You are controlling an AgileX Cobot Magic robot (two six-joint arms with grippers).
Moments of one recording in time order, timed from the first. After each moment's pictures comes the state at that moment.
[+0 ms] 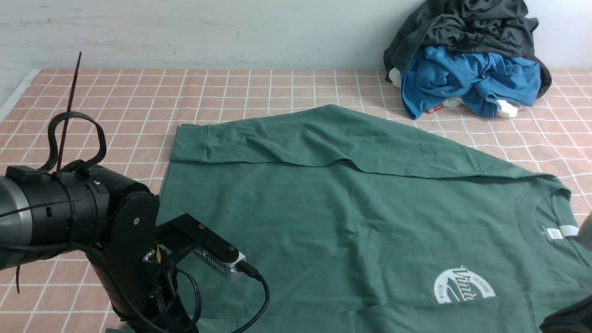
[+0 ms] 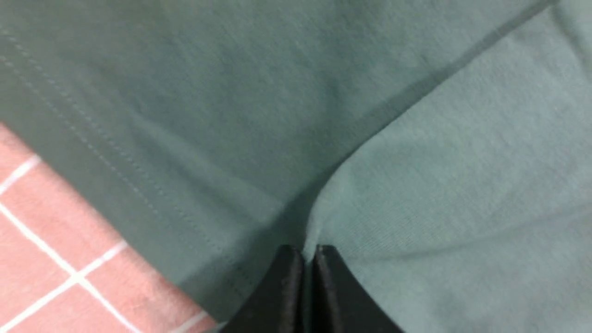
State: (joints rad) right arm 0.50 0.84 -0.76 0.08 1.16 -0.19; left arm -0.43 1.58 -0.82 0.03 0.85 0.19
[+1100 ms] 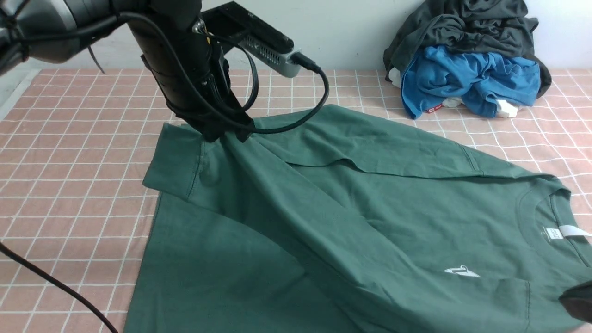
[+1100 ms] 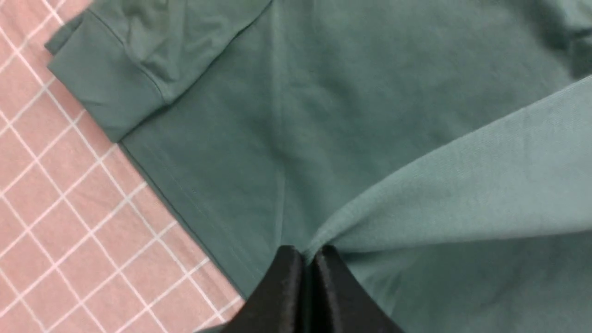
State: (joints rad) right arm 0.50 0.84 -0.76 -0.10 1.13 -0.03; left arm -0.43 1.82 -1.75 0.10 1.23 0.26
